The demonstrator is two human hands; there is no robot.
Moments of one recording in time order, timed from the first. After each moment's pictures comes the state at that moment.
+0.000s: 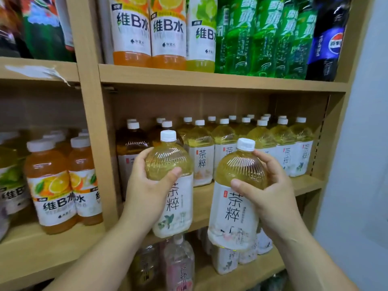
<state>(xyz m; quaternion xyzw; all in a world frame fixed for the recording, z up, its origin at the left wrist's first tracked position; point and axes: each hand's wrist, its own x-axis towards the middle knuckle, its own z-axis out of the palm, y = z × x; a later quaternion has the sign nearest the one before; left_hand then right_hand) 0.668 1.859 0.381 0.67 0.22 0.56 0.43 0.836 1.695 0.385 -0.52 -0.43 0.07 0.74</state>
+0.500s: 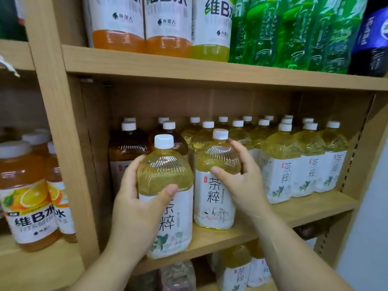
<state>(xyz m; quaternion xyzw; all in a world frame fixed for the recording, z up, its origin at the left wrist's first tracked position) 0.684 1.873 0.372 0.65 0.24 0.59 0.41 0.902 1.819 0.379 -0.55 -0.51 0.02 0.66</state>
